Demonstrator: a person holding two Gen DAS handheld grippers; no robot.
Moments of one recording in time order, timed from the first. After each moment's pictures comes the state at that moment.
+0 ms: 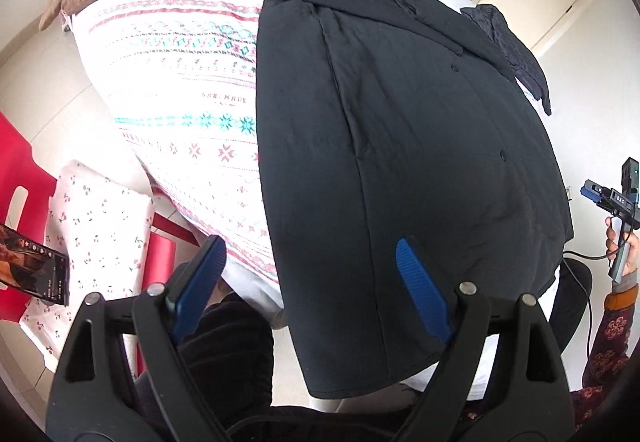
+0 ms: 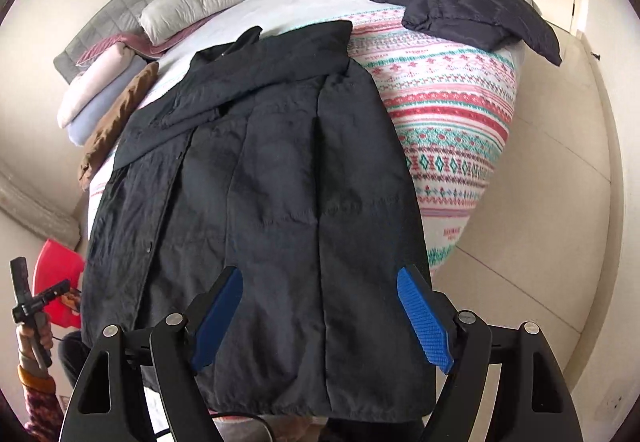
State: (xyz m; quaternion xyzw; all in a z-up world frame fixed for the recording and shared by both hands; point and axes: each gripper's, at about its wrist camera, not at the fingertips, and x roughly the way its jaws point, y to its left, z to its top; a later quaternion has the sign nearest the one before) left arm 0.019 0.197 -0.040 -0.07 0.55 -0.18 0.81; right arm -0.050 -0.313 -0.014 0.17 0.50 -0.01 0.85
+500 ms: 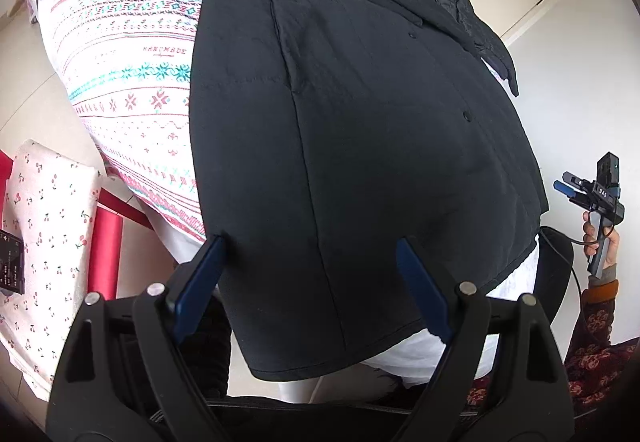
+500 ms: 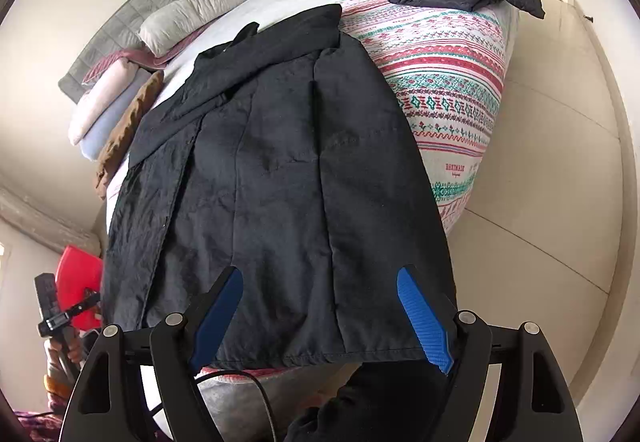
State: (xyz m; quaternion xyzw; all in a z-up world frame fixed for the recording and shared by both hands) left arm -0.008 0.170 -0.063 -0.08 0.55 -0.23 0.80; right arm -0.101 -0.305 -0.029 0.22 0.48 0.01 0.85
